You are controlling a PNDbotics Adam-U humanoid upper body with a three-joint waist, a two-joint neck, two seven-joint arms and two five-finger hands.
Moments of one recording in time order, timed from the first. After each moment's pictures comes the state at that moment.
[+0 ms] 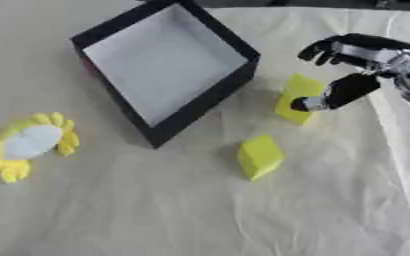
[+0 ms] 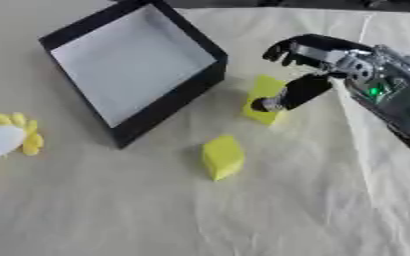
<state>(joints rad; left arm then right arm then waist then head) -0.34 0.36 -0.01 -1.78 0.32 -0.05 0.25 -0.50 -0.98 0.34 -1.78 0.27 0.46 0.45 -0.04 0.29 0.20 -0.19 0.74</state>
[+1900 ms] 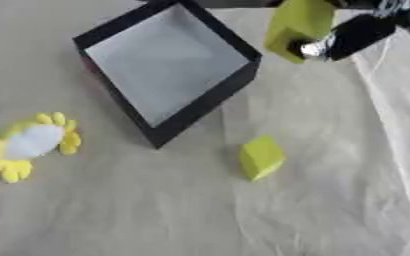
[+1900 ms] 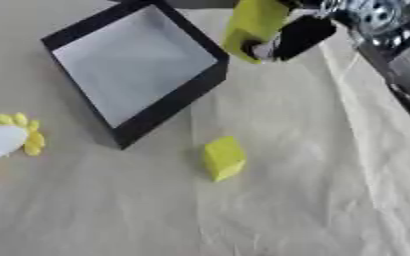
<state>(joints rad) -0.35 0.36 -0.02 -1.78 0.32 -0.05 0.23 -0.79 -0.90 0.25 -1.90 0.09 0.54 0.37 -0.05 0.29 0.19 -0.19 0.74</state>
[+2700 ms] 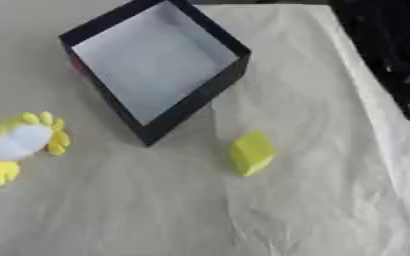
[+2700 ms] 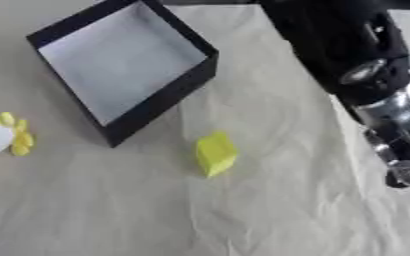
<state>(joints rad) -0.36 0.36 0.02 -1.81 0.32 -0.06 0.27 -1.25 -0.46 0.38 -1.45 0.38 0.39 0.61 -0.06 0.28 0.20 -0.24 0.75</state>
